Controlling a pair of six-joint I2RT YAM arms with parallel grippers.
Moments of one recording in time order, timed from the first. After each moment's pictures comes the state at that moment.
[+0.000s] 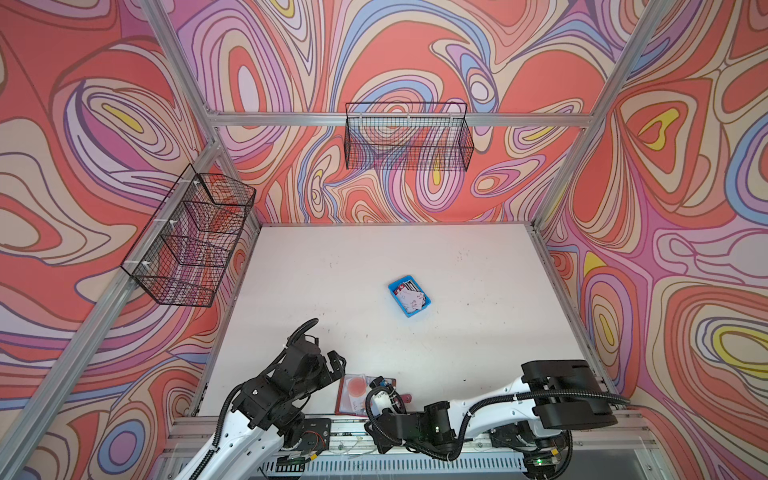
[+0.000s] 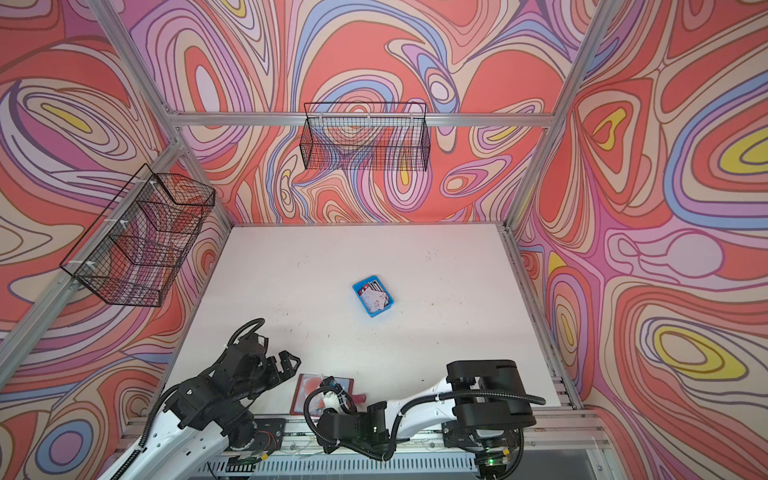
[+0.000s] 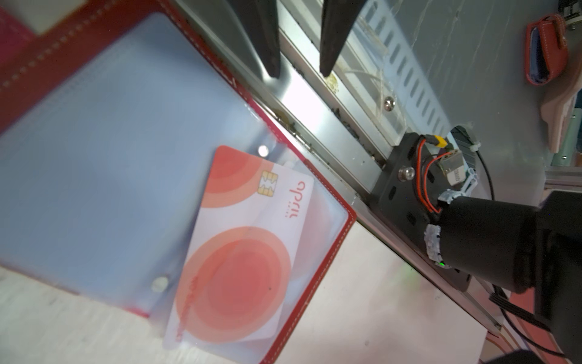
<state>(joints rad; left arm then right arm) -0.57 0.41 0.41 -0.93 0.00 -1.02 1.62 1.71 0.77 0.09 0.23 1.08</state>
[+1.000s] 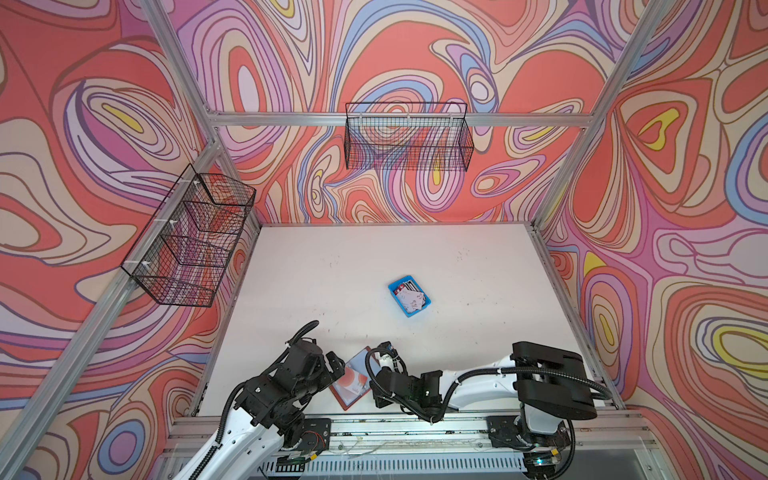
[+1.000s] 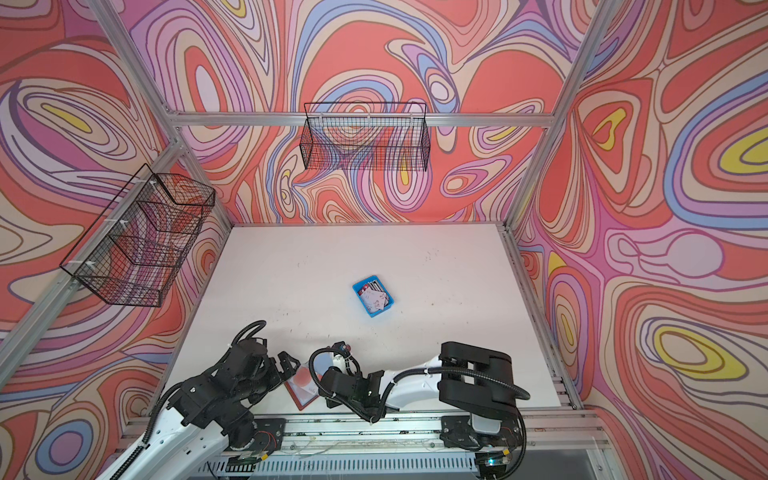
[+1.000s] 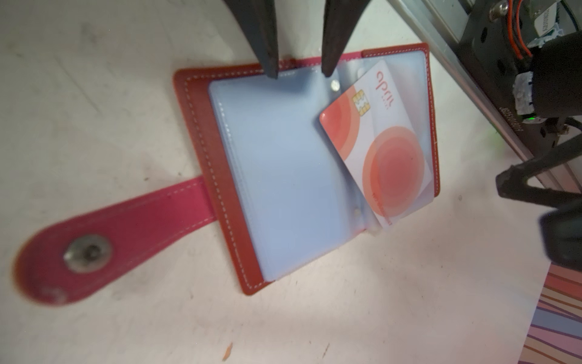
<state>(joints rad) -0.57 0.43 0.40 -0.99 0.00 -1.20 1.37 1.73 0.82 0.06 0.29 0.98</state>
